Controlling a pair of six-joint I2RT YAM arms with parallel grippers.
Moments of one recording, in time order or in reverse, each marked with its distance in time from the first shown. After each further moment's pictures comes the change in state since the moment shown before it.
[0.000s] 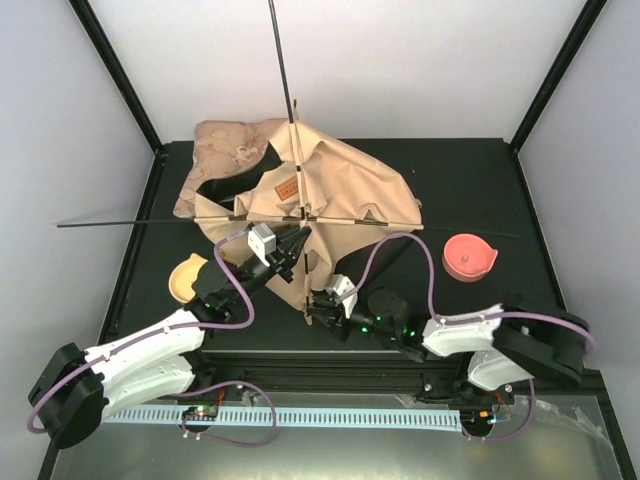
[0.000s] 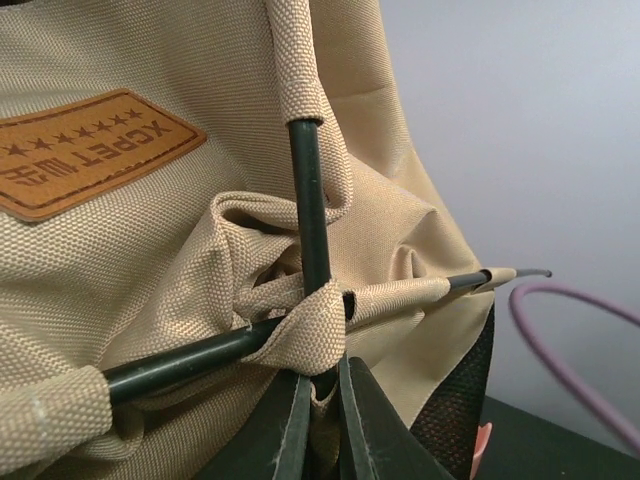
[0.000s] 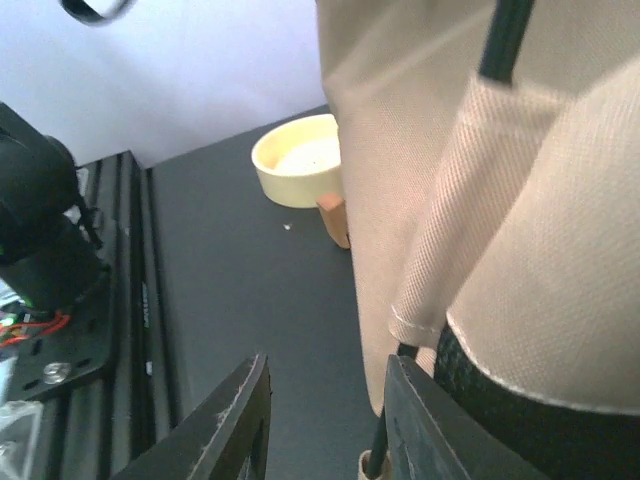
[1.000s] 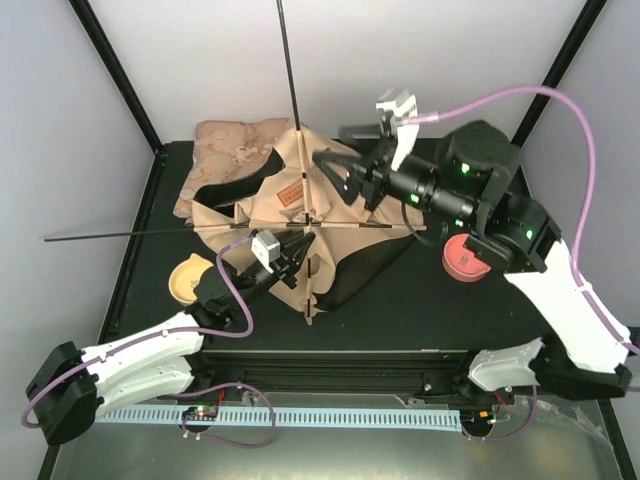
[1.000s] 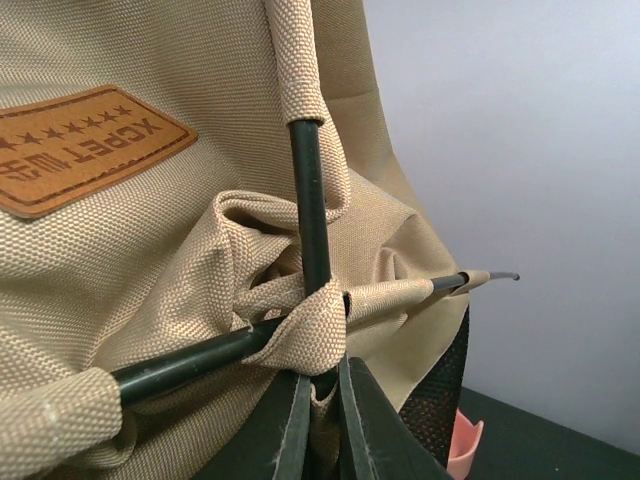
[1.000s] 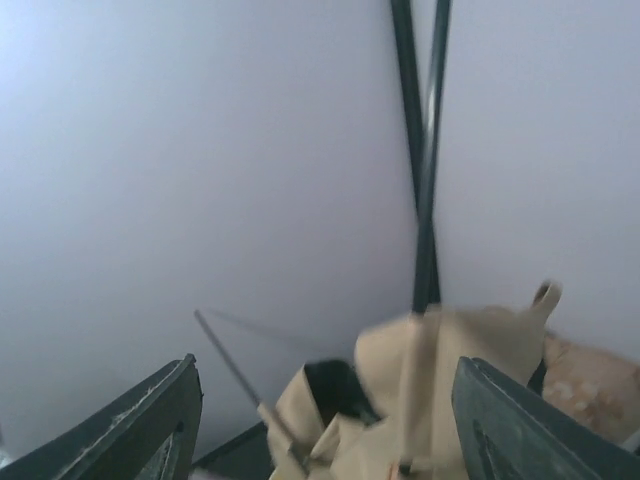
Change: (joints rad) left arm -0.080 -0.026 -0.005 -0.011 -0.068 0.048; right arm -0.179 -0.185 1.532 -1.474 -0.030 0.044
